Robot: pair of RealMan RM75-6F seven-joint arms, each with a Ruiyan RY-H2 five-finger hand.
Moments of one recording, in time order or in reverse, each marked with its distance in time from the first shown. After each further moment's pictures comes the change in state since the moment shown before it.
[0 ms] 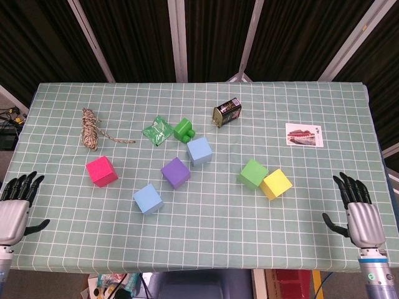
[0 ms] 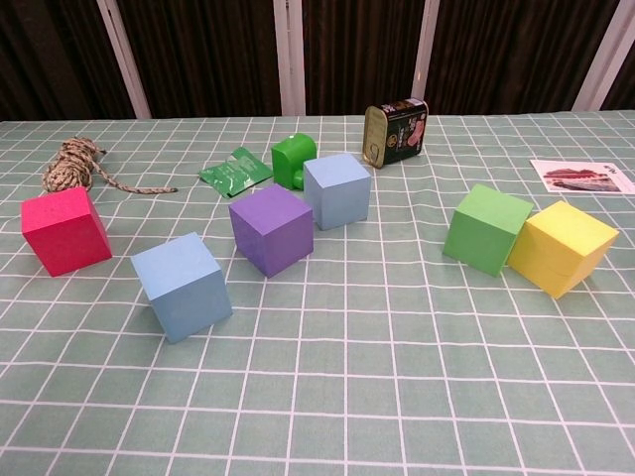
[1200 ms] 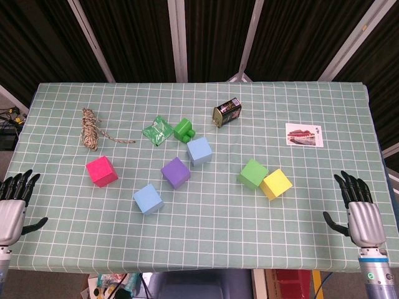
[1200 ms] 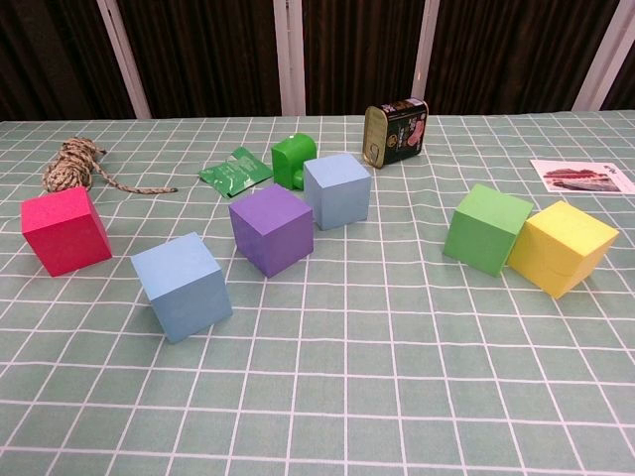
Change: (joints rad) left arm 0.014 -0.024 -0.012 0.036 0.016 0.043 -0.023; right arm -0.001 -0.010 0.006 0.009 -0.005 0.019 -0.015
